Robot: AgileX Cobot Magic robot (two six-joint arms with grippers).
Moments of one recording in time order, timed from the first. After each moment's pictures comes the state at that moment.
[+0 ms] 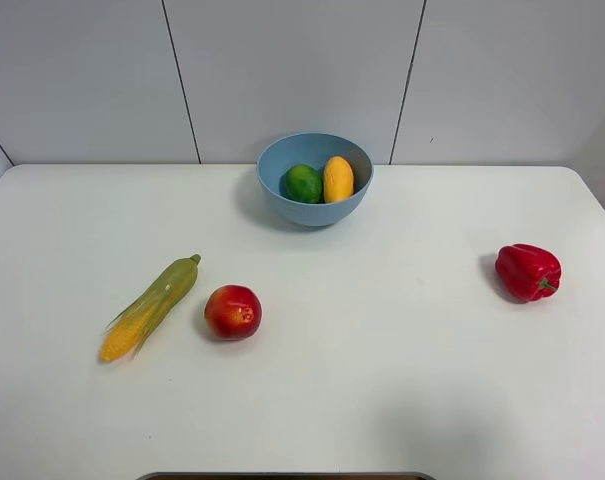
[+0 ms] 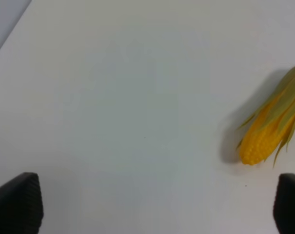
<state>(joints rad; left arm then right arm) -0.01 0.00 -0.44 0.13 1.10 -0.19 0.01 0.00 -0.56 -0.05 1.10 0.08</state>
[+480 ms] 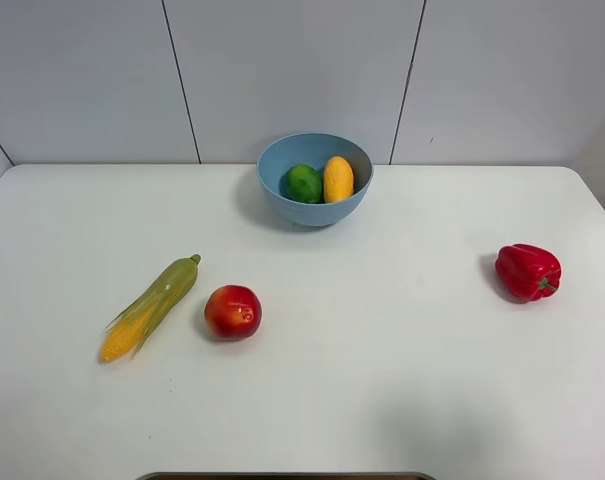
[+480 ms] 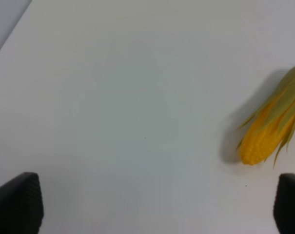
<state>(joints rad) -0.01 0.00 -0.45 0.13 1.09 -0.18 0.01 0.00 -0.56 -0.05 1.10 0.08</state>
